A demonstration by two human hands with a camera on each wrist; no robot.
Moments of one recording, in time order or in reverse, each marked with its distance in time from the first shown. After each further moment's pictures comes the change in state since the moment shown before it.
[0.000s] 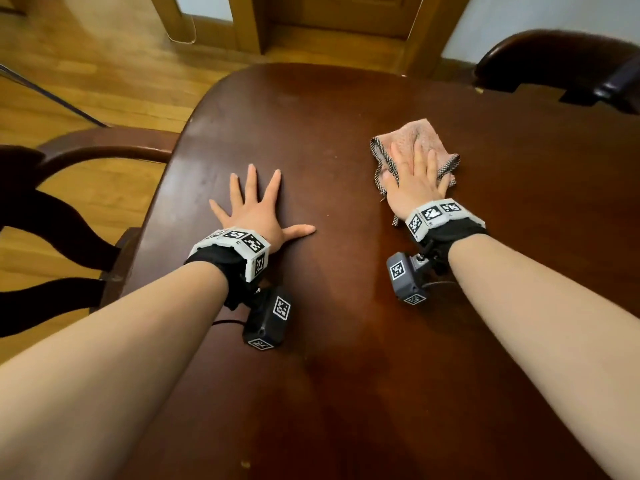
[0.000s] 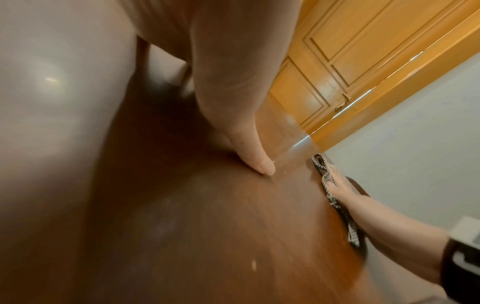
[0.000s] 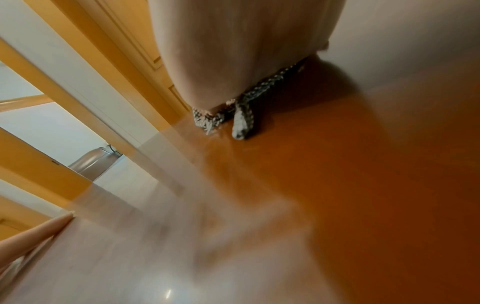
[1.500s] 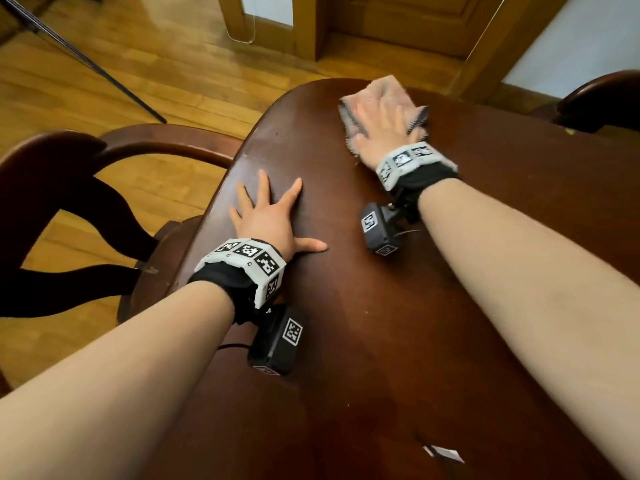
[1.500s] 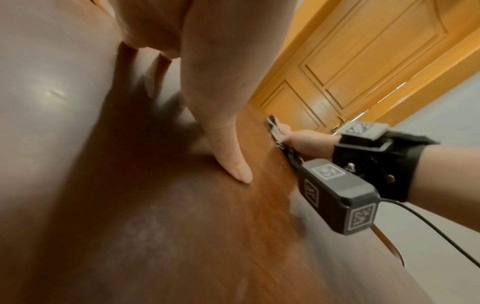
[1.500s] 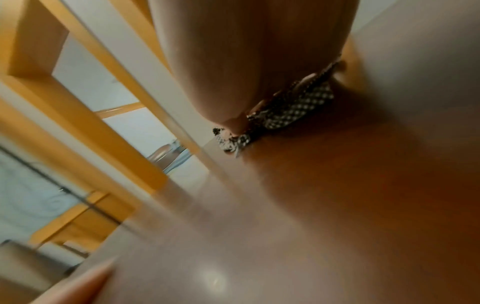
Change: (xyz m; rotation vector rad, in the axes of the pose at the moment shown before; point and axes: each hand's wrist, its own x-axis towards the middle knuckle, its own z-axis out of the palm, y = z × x) left_hand 0.015 -0.046 -0.032 -0.098 0.034 -0.122; right_hand 0.088 -0.169 -0.012 -0.070 -0.078 -0.288
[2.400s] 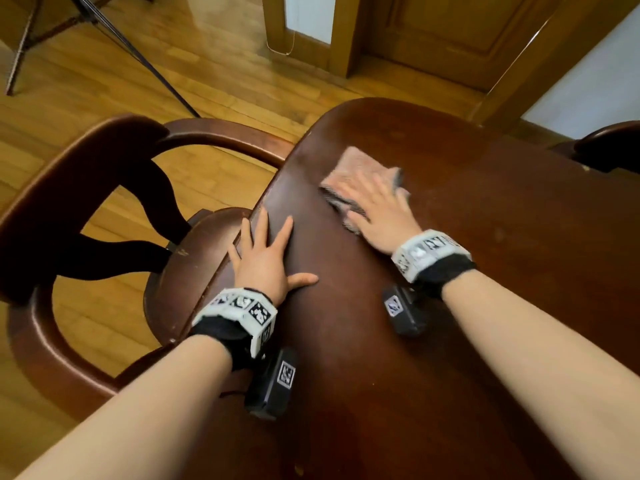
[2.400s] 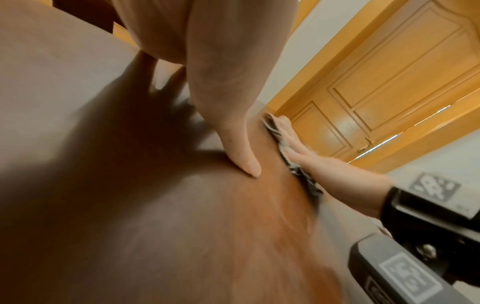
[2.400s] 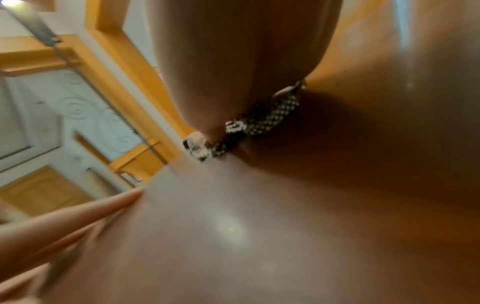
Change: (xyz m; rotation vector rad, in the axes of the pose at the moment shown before) left_hand -0.069 -0.078 0.026 -0.072 0.074 -0.024; right_hand -0.099 -0.025 0.053 -0.178 -0.018 -0.397
